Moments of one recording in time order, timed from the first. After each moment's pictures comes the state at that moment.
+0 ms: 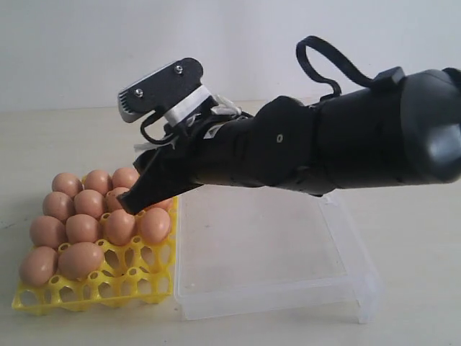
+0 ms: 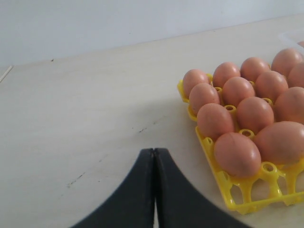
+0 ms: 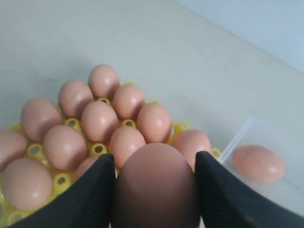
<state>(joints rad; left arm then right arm) -0.05 0.01 0.00 0.09 0.38 0.03 0.87 1.78 -1.06 0.72 -0.09 -0.77</state>
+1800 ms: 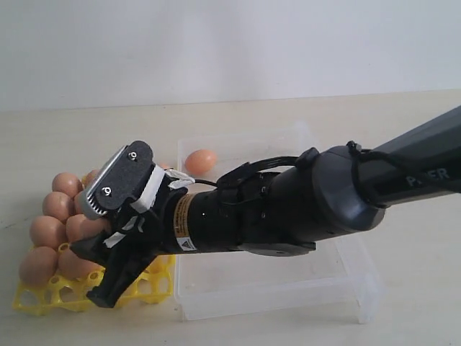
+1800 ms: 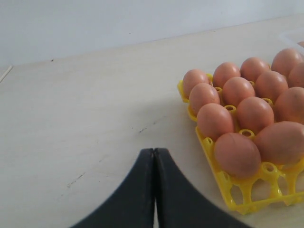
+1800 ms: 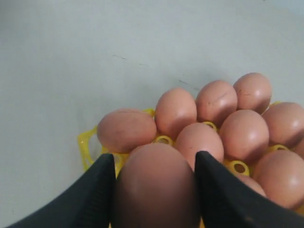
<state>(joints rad) -0.05 0.01 0.00 0.09 0.38 0.03 0.88 1.99 -1.02 -0.72 -0.53 0.45</state>
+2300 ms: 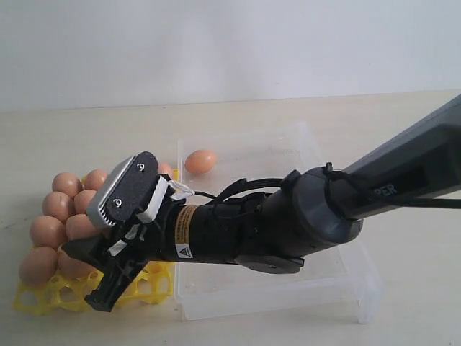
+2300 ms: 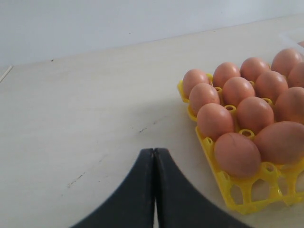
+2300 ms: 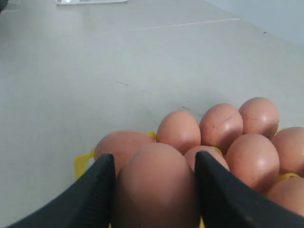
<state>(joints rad) -0.05 0.01 0.00 0.09 0.38 0.03 0.86 2.10 -1.02 -0.60 -0.75 0.30</state>
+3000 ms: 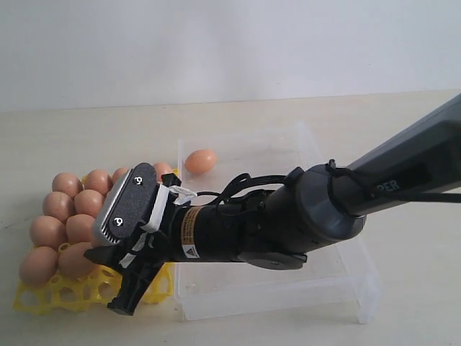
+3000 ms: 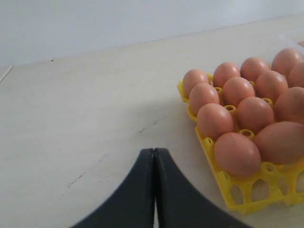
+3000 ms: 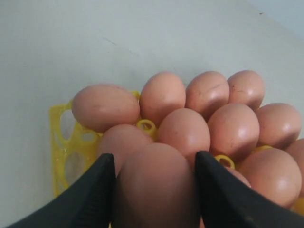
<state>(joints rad) -0.05 0.01 0.00 0.09 0.38 0.03 0.85 2.09 -1.02 -0.63 -0.63 0.17</state>
